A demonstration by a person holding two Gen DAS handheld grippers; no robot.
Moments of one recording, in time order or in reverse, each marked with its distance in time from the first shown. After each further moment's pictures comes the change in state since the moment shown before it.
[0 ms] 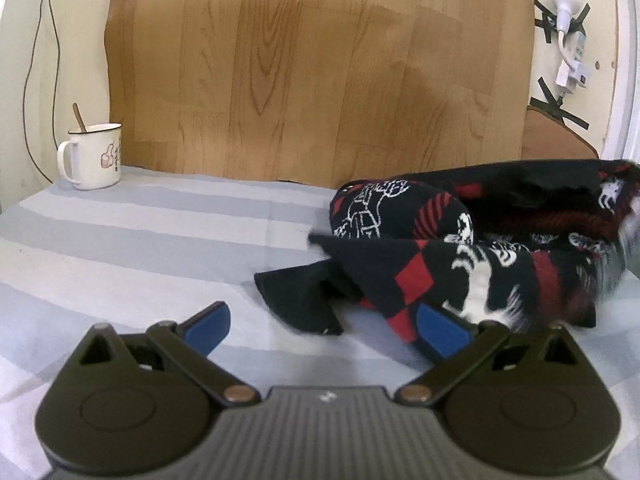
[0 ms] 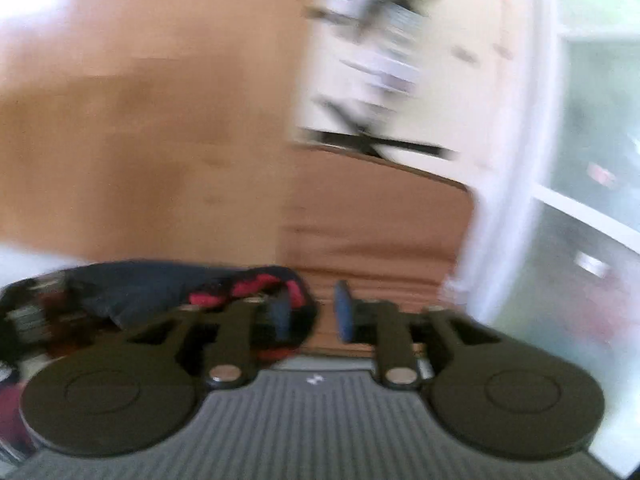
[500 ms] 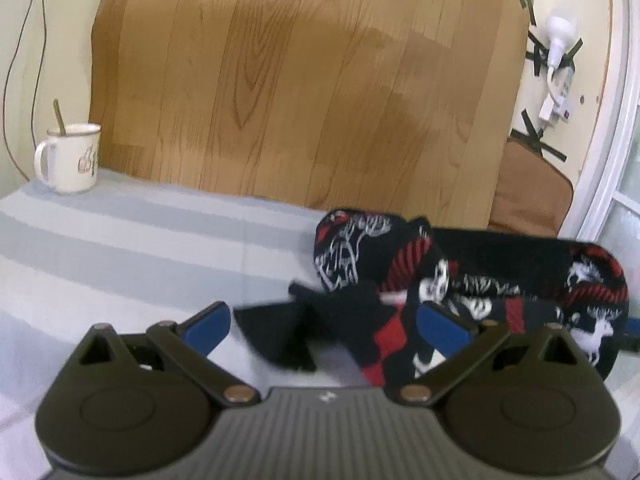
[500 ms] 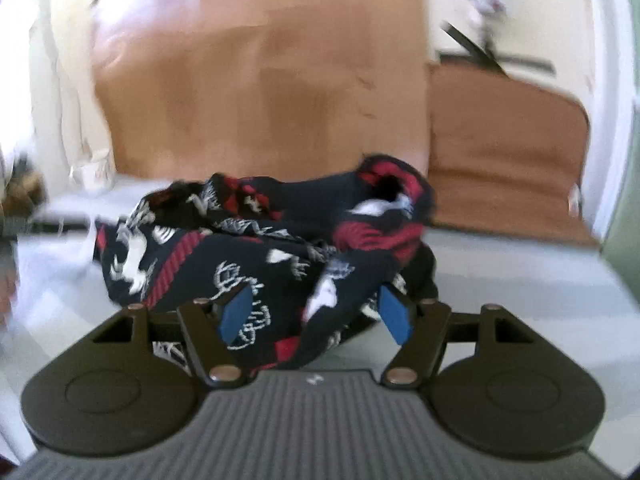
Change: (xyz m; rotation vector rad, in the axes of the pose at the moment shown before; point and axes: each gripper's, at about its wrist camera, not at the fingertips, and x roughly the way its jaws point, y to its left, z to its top) left arm -0.001 0.014 0.029 -0.059 -0.011 -0.123; right arm -0.081 0.033 -0.097 -0.049 0.062 0.473
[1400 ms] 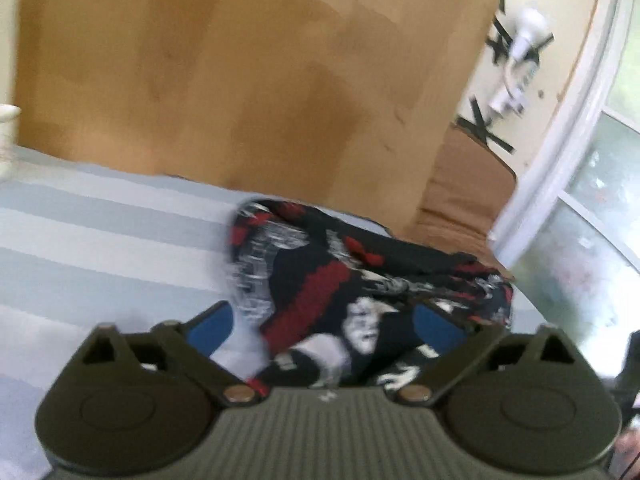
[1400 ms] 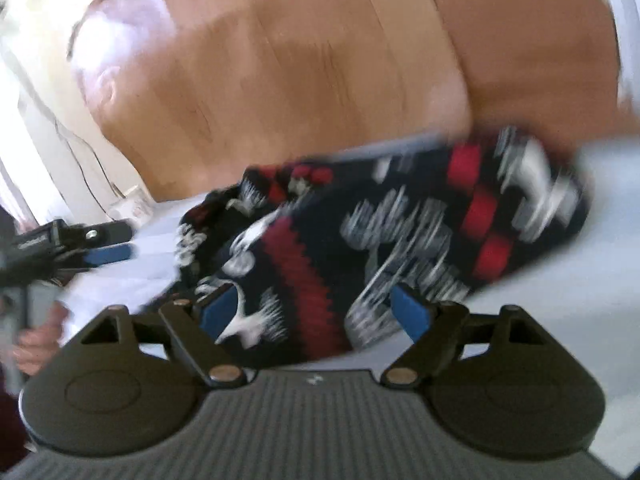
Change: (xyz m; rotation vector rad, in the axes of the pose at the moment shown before) left arm 0.028 -0.045 0.036 -0.044 0.169 -0.208; right arm 0.058 0.006 0.007 0.433 0.129 0.240
